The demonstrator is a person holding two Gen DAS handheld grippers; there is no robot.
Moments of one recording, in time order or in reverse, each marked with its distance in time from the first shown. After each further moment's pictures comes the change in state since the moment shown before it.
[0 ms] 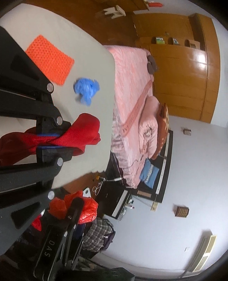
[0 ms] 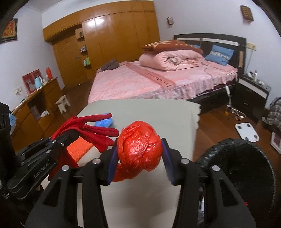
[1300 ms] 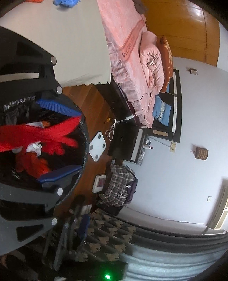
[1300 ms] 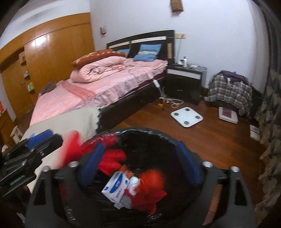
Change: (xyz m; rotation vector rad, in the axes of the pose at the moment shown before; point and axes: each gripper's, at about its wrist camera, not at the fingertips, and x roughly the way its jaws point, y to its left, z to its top) left arm 0.078 -0.210 -0.010 0.209 0.100 -0.395; right arm -0.095 -0.216 -0.071 0.272 -0.091 -0.442
